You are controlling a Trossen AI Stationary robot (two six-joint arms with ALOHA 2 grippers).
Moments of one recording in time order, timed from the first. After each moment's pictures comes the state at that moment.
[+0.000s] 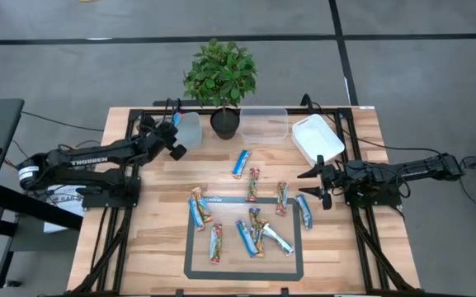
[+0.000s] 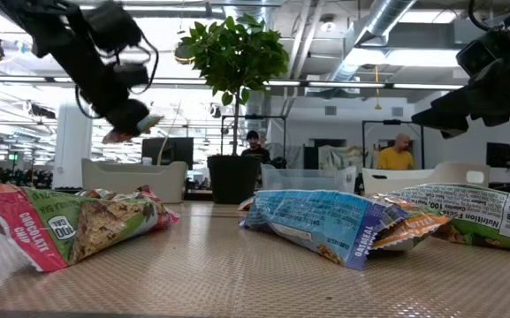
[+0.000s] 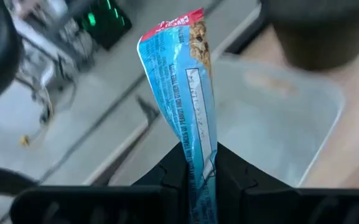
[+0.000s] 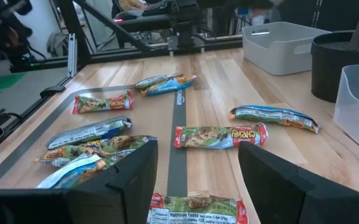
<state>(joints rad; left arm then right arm) 0.42 0.98 0.52 -0.29 -0.67 0.02 0.10 0.26 0.00 0.03 0.05 0.09</state>
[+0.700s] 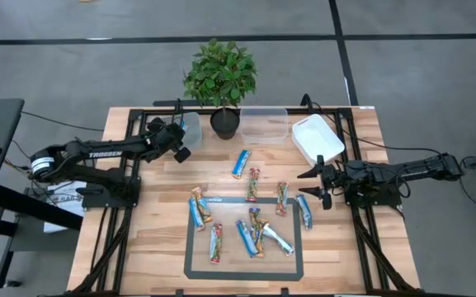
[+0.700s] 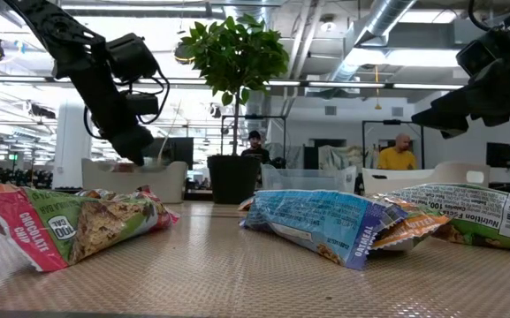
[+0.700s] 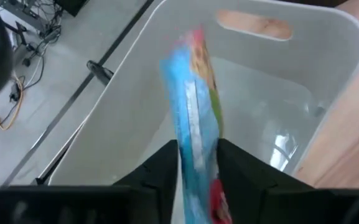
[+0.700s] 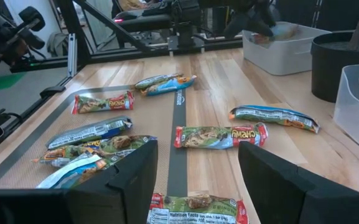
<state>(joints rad) 0.51 1.18 0.52 -0.21 -0.54 0.05 0.10 0.26 0.00 0.03 0.05 0.09</state>
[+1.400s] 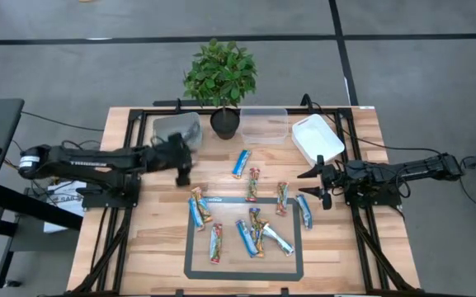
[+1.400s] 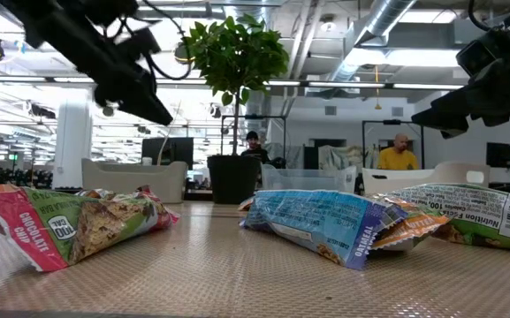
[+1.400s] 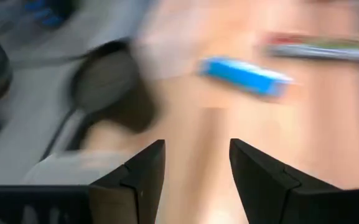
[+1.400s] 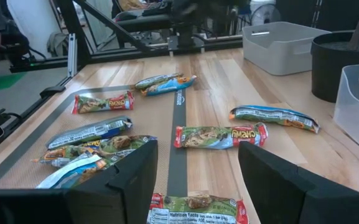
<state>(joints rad) 0.12 0.98 0.52 -0.15 -0.26 0.25 0.10 0.26 0.00 0.03 0.05 0.09</state>
